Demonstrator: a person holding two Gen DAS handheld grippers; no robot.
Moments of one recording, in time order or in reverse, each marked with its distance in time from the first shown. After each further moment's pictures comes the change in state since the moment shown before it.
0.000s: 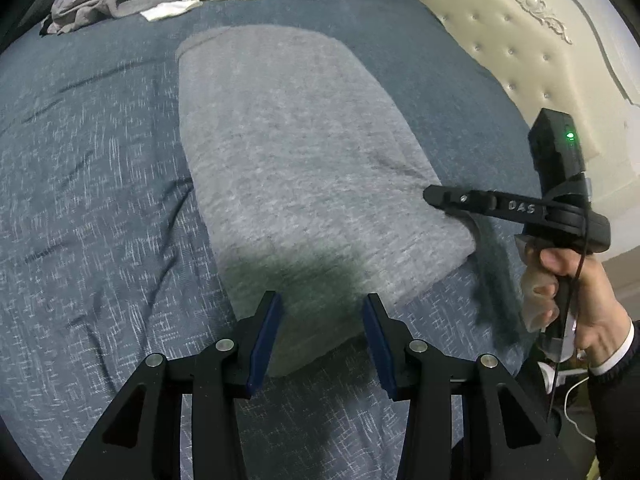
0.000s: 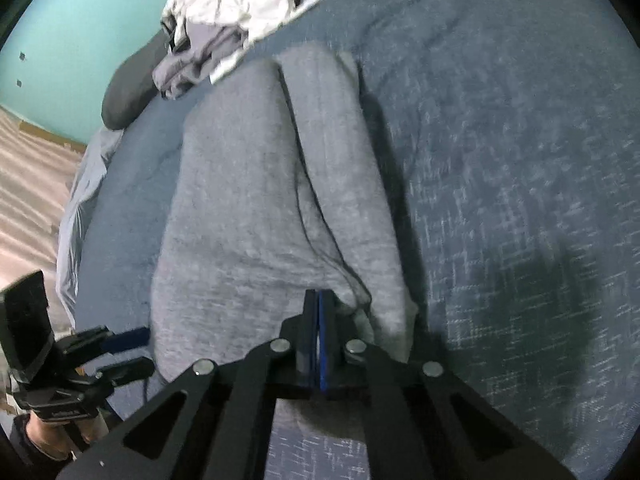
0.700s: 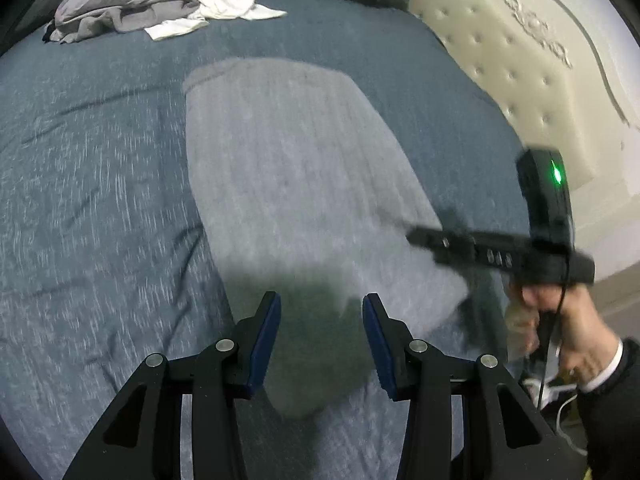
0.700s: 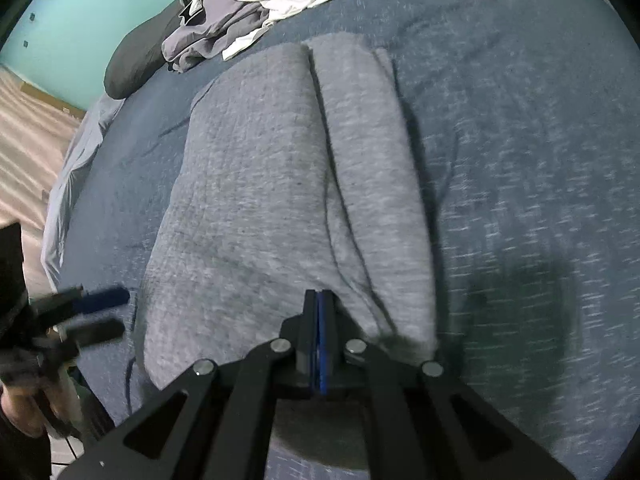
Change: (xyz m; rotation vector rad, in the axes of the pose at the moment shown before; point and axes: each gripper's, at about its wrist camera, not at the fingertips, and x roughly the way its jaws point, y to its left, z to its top) left arm 0.005 0.006 0.027 -0.027 -0.042 -0.027; right arm 0.028 0.013 0.009 -0.114 0.079 -0.057
